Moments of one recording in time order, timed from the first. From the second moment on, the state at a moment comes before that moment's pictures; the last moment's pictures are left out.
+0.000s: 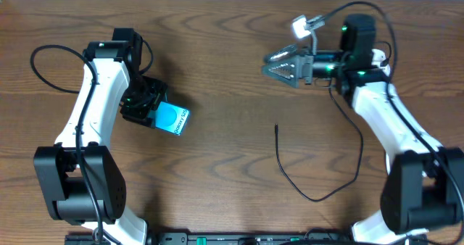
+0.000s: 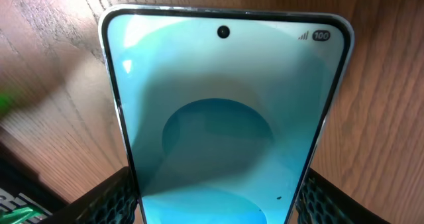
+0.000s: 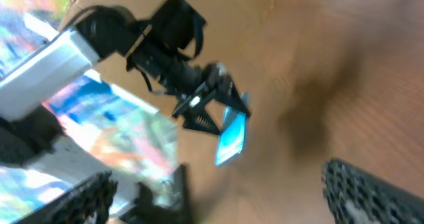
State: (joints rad) left arm 0.00 1.79 1.47 -1.29 0.18 -1.21; right arm 0.14 1.75 1.20 0.09 -1.36 0.46
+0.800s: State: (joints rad) left arm 0.00 1.79 1.47 -1.24 0.35 -1.37; right arm 0.48 1.85 1.20 0.15 -0.94 0.98
